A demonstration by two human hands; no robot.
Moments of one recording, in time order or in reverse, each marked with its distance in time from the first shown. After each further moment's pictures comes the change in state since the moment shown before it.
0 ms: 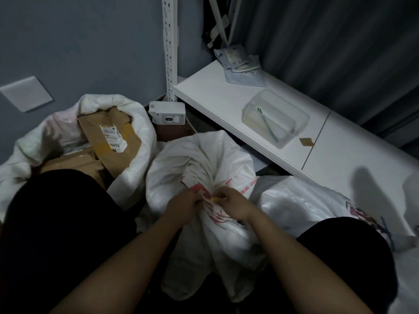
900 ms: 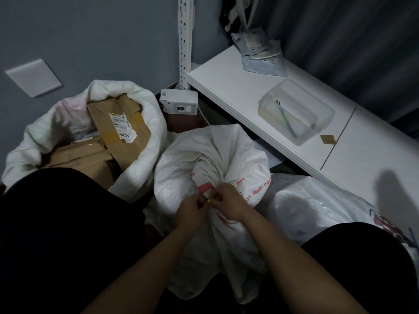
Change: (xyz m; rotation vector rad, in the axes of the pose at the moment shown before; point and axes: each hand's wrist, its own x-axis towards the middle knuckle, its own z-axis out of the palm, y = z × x) left_hand -0.009 0.002 0.025 -0.439 0.238 -0.367; right_hand 0.038 0.008 0.037 -0.129 0.086 -0.227
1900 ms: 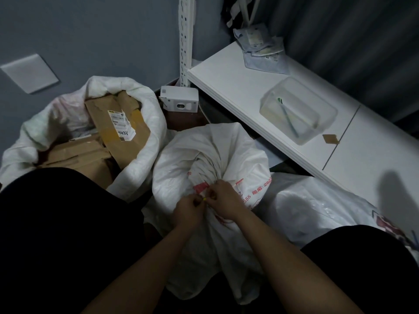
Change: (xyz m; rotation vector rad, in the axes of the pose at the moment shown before) left_hand 0.006 -0.006 0.001 -0.018 0.064 -0.104; right_hand 0.012 -0.003 0.014 -0.129 -0.048 0.118
